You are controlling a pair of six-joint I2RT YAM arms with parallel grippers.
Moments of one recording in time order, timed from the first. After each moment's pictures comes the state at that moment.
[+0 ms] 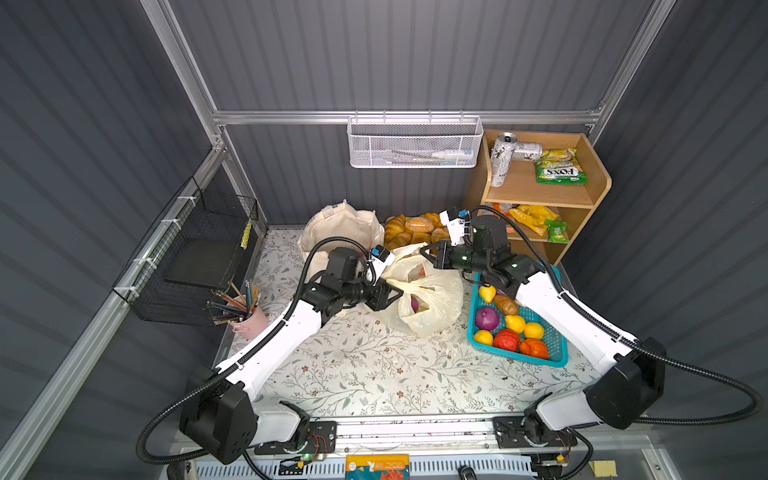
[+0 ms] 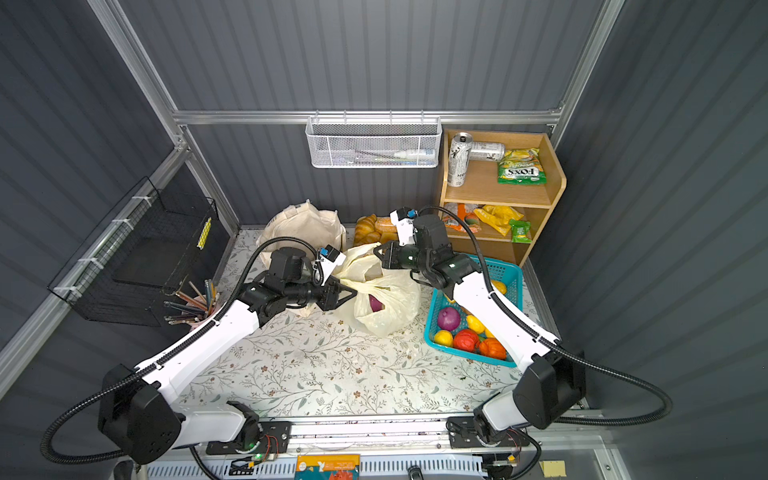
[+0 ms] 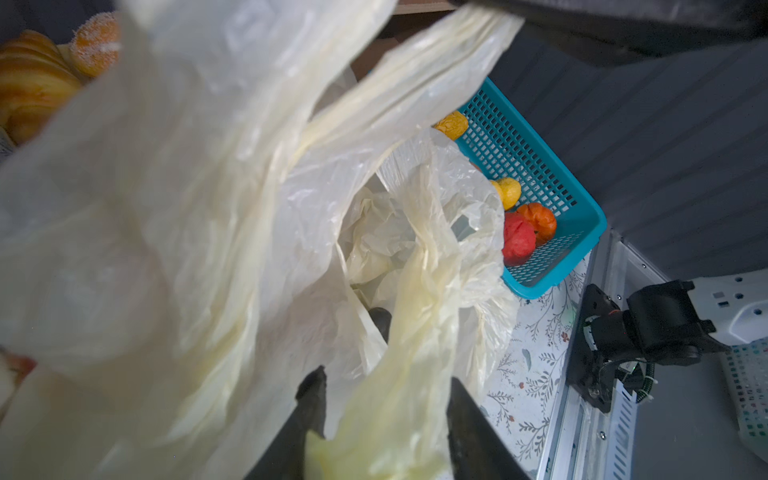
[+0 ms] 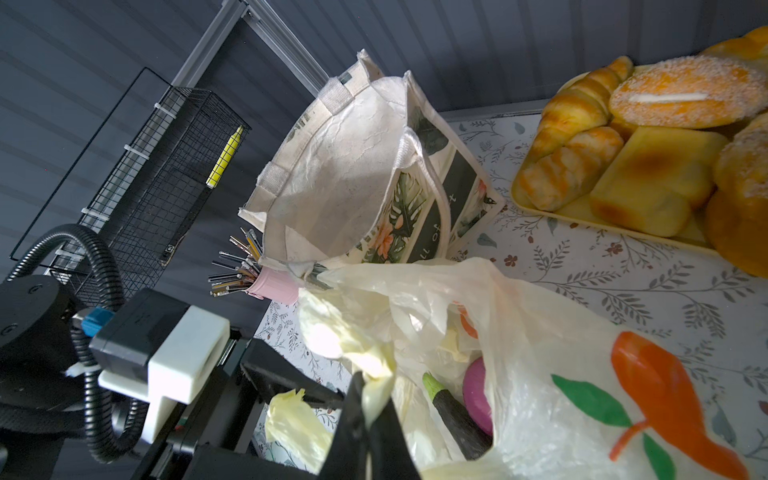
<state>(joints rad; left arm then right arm) -0.54 1.33 1.08 -0.38 0.53 -0.04 0.52 1.46 1.35 -0.32 -0.41 0.52</state>
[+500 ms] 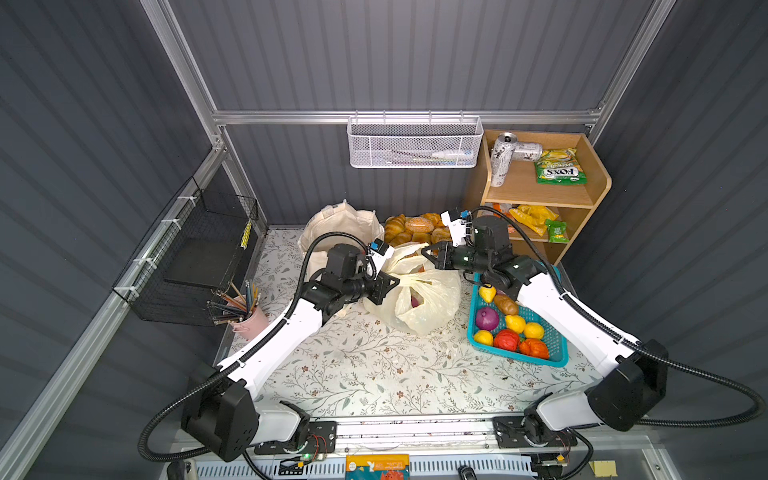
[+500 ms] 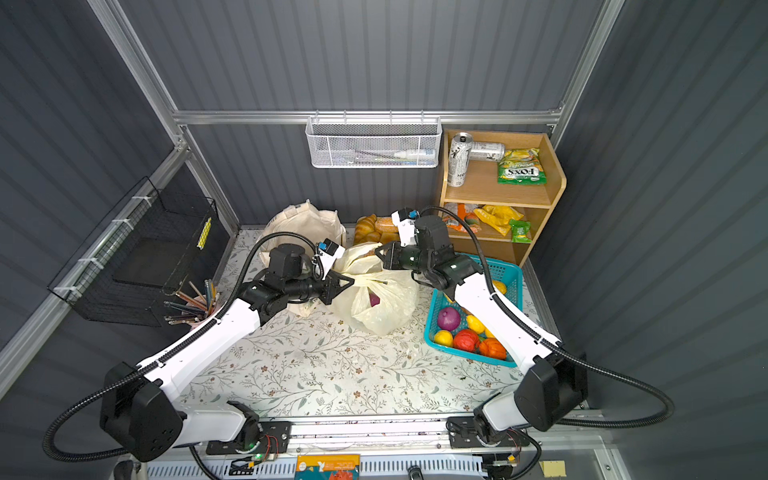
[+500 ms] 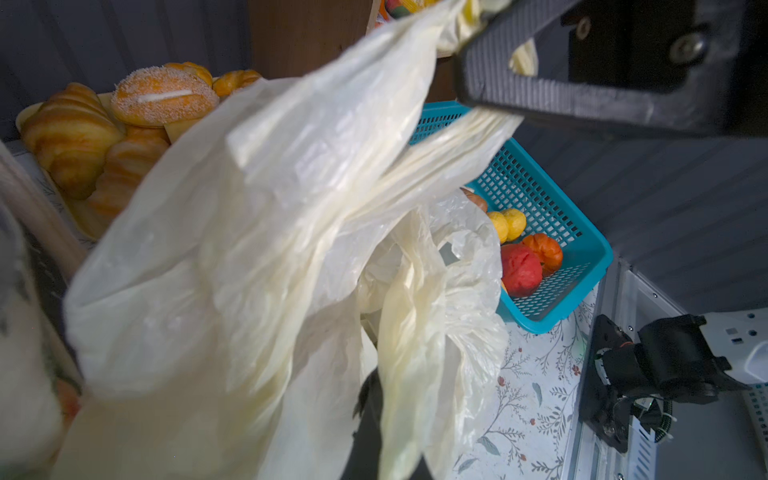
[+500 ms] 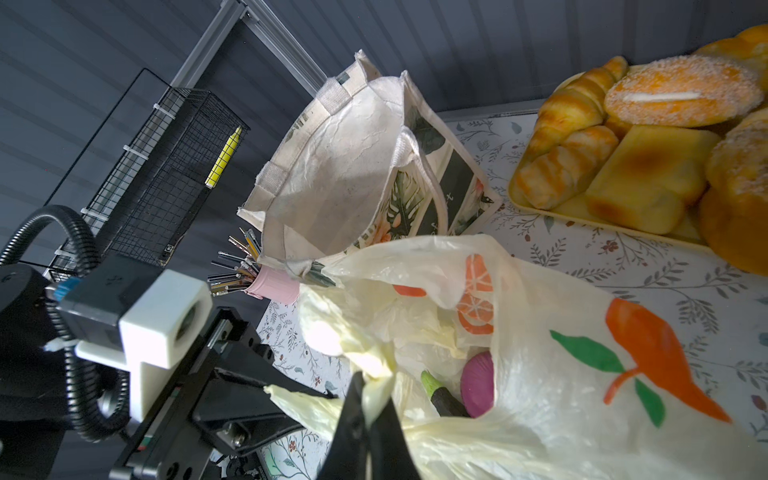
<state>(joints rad) -0.54 1.34 1.09 -0.30 0.51 -0.07 0.51 1.45 1.34 -0.32 -0.41 0.51</state>
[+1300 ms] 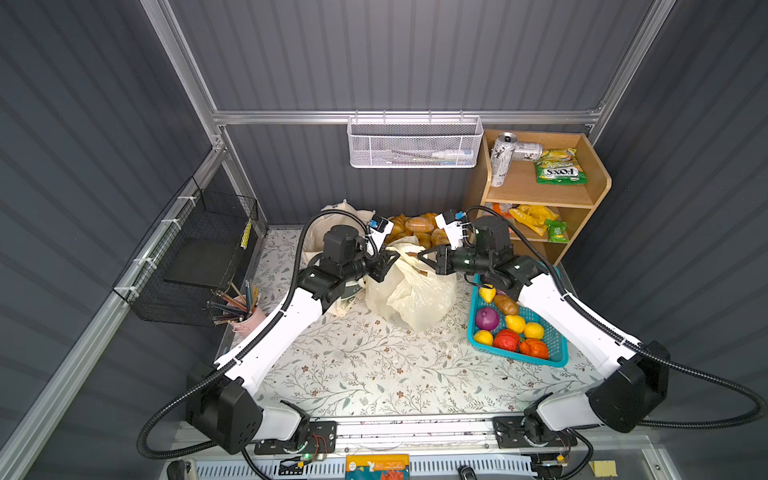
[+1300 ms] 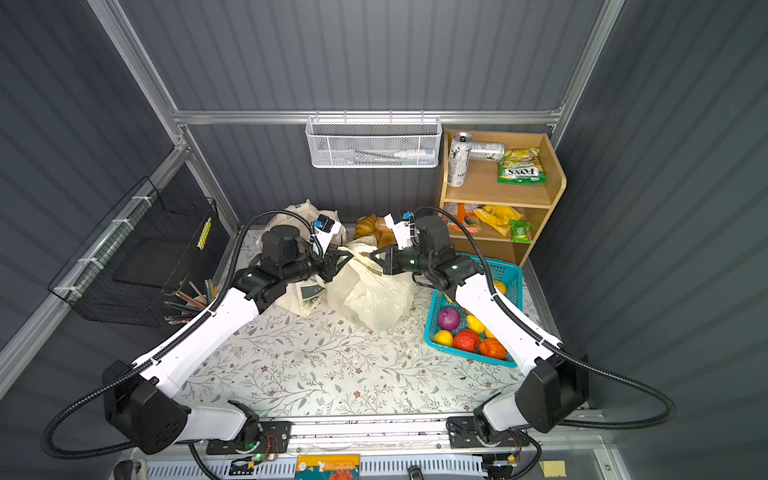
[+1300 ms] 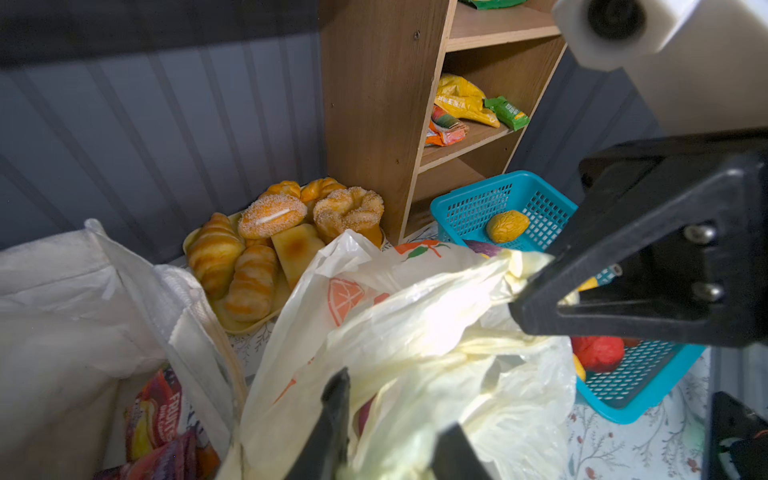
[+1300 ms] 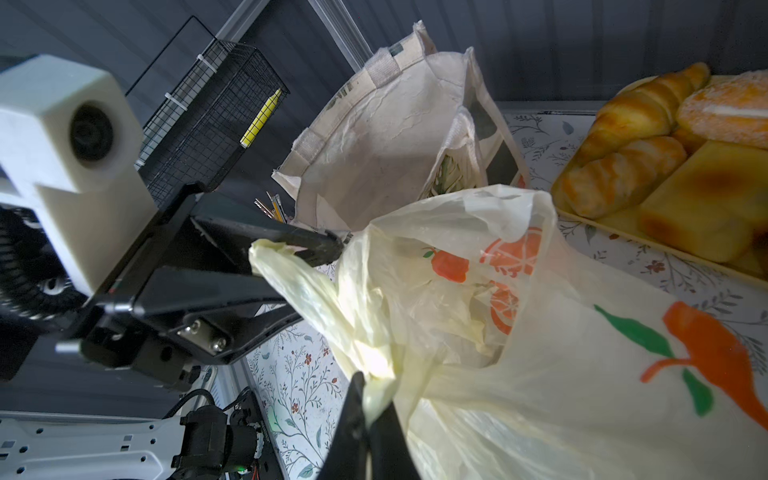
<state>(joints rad) -0.54 1.38 1.26 -0.27 0.33 0.02 0.51 1.44 1.34 -0.33 -0.52 0.41</state>
